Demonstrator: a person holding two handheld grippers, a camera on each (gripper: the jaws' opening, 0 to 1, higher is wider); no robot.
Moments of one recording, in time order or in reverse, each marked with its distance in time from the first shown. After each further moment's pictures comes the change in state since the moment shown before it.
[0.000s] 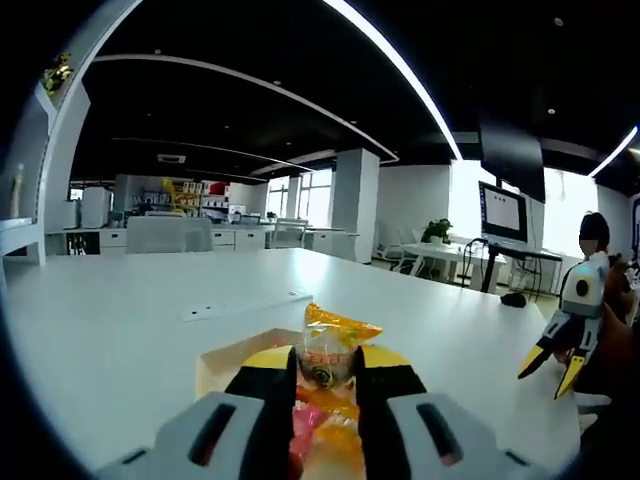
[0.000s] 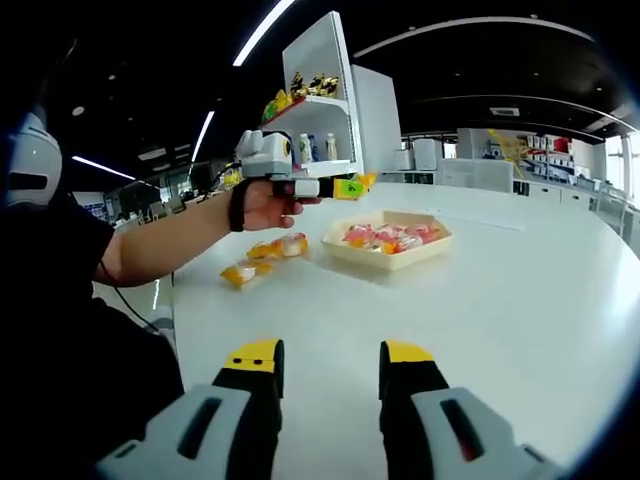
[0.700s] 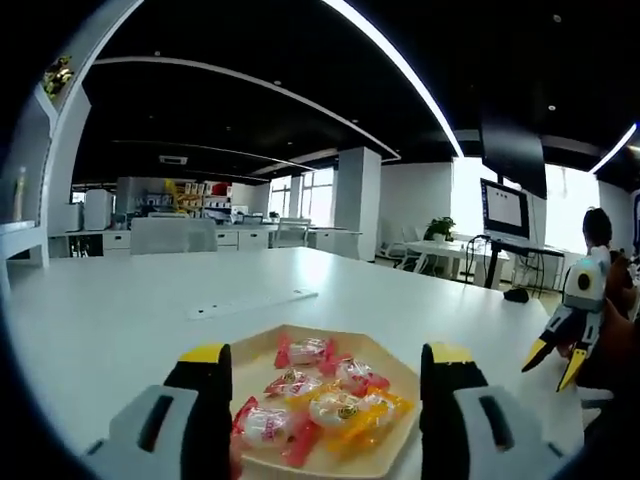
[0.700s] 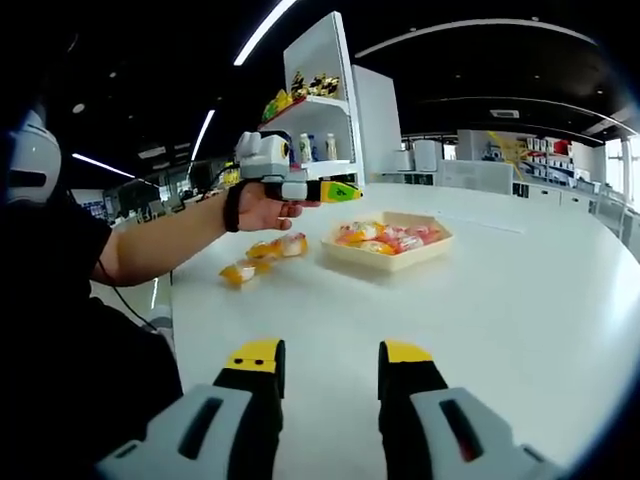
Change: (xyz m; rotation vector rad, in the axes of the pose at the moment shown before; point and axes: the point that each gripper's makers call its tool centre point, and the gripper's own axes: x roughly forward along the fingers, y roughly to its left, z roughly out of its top) left arm -0.009 0.004 -0.003 0.014 0.007 0.010; right arm 0.001 -0.001 0.000 -0.010 0.003 -0.005
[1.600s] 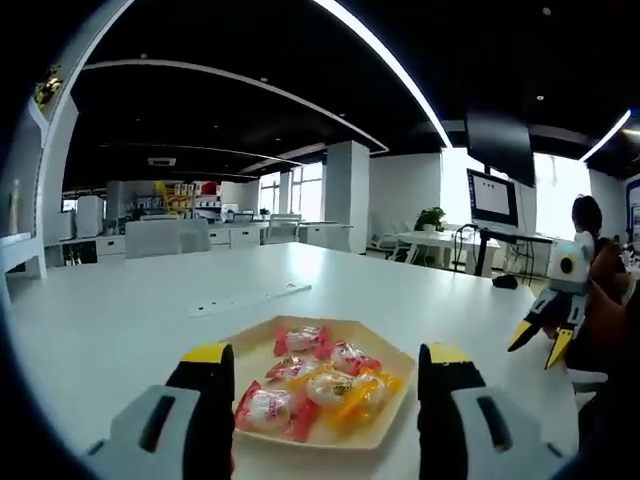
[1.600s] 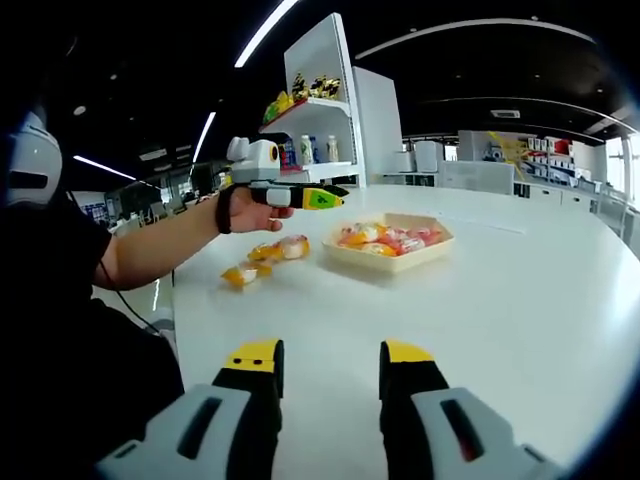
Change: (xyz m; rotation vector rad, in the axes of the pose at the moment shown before) left arm -0.024 -0.008 -0.002 0.039 0.010 -0.052; right arm -0.001 0.001 0.003 0.005 -0.010 0.001
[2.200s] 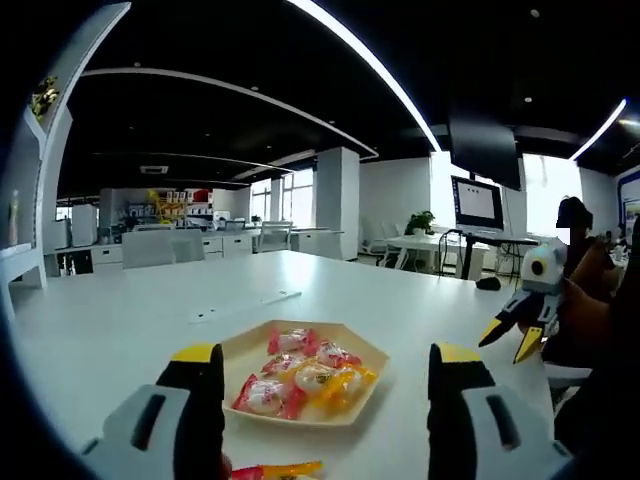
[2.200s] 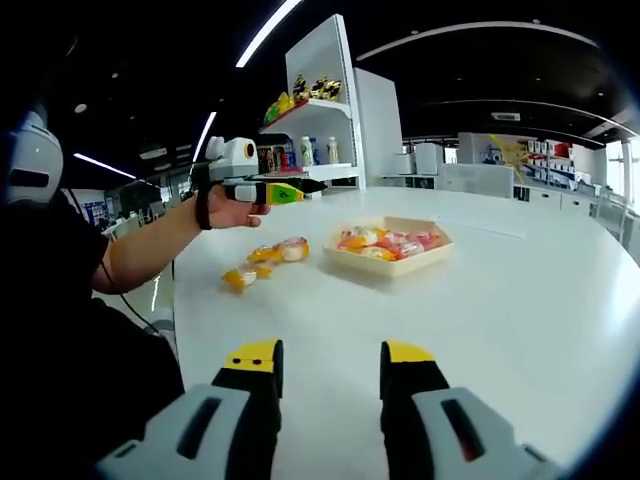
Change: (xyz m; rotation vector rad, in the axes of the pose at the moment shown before) left arm -0.043 -0.030 0.012 0.028 -0.007 -0.051; right arm -0.002 0.000 0.004 -0.009 -0.007 -0.005
